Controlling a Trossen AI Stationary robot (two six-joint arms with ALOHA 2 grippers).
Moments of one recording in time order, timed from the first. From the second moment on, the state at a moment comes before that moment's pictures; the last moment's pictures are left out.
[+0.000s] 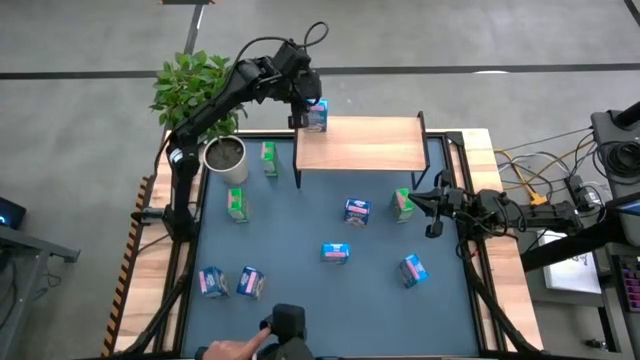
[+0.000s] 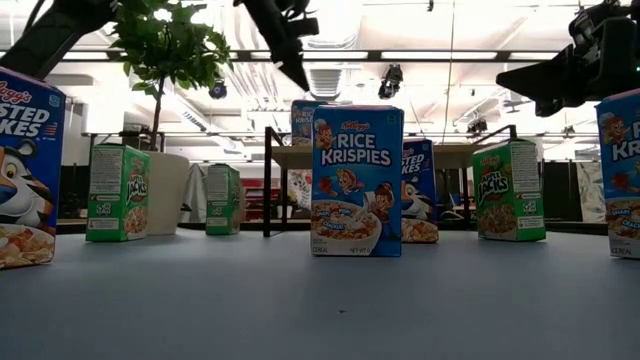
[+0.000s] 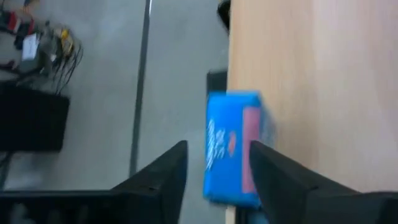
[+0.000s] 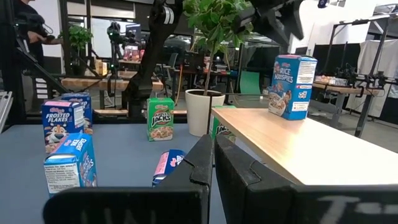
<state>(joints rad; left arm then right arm) 0.60 2.01 2.35 -1.17 -0.11 0.71 0.01 0.02 0.01 0.11 0.24 -0.12</state>
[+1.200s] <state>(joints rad) 0.64 2.01 2.26 -1.10 -0.07 0.69 0.01 0.02 0.01 0.11 0.24 -0.13</state>
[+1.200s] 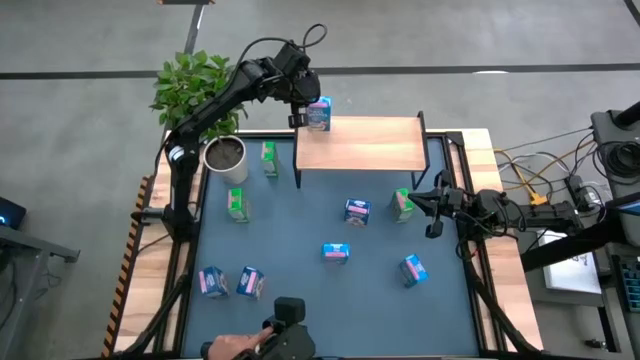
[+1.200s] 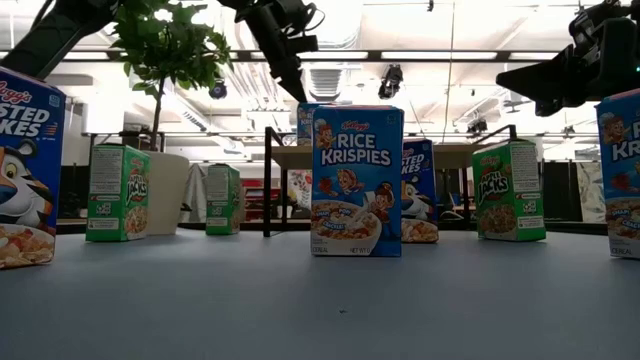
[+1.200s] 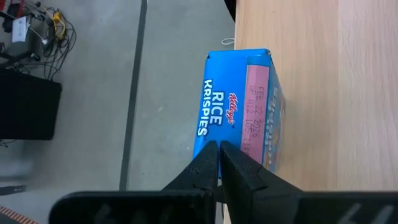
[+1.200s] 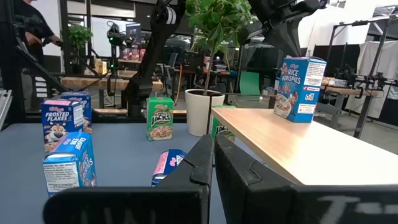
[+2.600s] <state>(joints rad) -0.01 1.42 1.42 -0.67 0.07 0.09 0.01 0.04 0.01 0.27 0.24 -0.09</state>
